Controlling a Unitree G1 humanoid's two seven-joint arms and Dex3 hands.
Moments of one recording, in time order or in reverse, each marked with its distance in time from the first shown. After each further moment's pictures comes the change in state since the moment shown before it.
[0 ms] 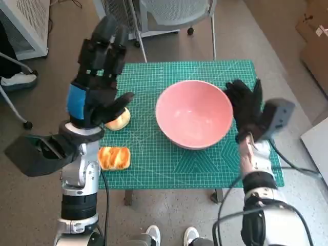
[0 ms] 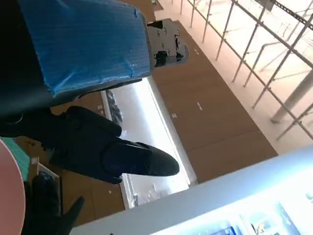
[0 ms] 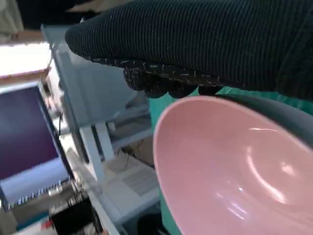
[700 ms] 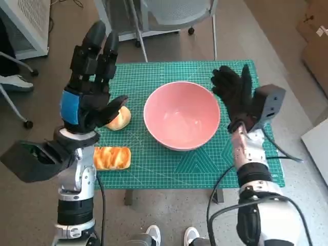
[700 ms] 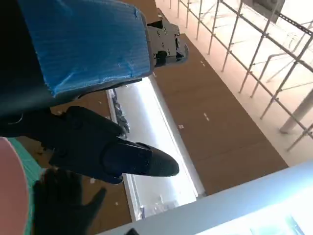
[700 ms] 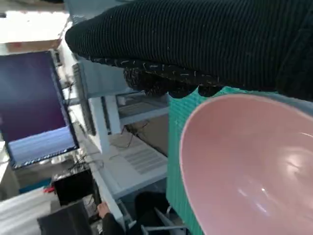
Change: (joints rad) left arm 0.049 0.014 0.014 -0.024 0.013 -0.008 0.026; right arm -0.055 -0.006 0.011 -0.032 -0.010 -0.037 0.044
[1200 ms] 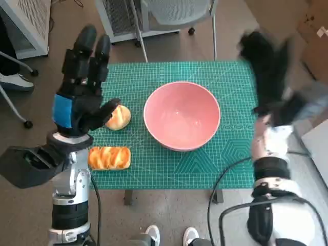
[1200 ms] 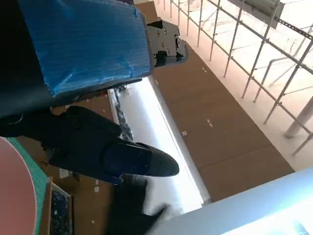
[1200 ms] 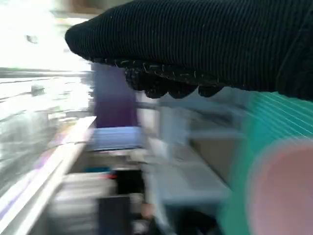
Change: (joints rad) left arm 0.035 0.041 0.015 -0.047 0.000 0.007 0.014; right arm 0.018 -0.095 -0.011 -0.258 0.053 -0.357 0.161
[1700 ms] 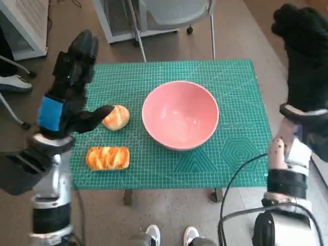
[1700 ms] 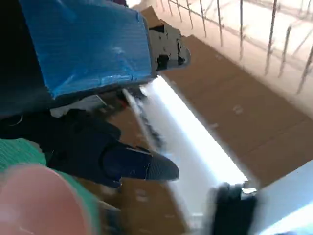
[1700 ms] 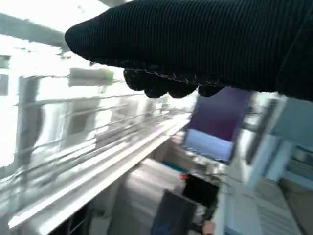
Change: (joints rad) left arm 0.047 0.217 0.021 -0.041 0.196 -0.035 -0.036; right arm 0.202 -0.004 0.065 -0.538 0.135 0.038 0.088
